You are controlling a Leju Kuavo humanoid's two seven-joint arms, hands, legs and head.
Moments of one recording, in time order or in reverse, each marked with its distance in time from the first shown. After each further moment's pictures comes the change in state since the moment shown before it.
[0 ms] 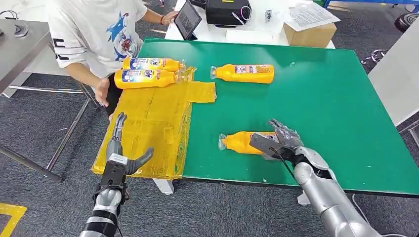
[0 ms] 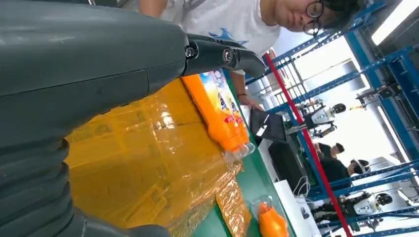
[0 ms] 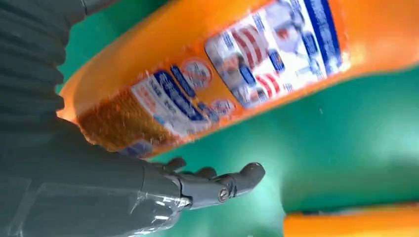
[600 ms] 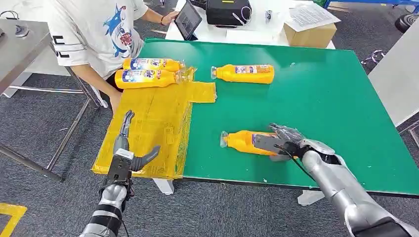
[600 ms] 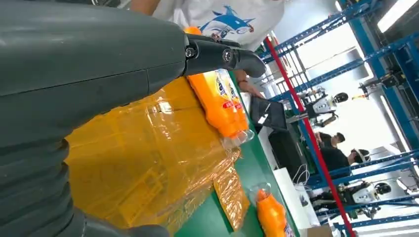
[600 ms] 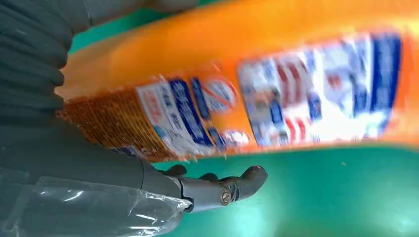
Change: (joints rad) left arm -0.055 -0.002 -0.030 0.092 0.021 0.004 0.000; right arm -0.139 -0.090 0.188 0.141 -0.090 0.193 -0.034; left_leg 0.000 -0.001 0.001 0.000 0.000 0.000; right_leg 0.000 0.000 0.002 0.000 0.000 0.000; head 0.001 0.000
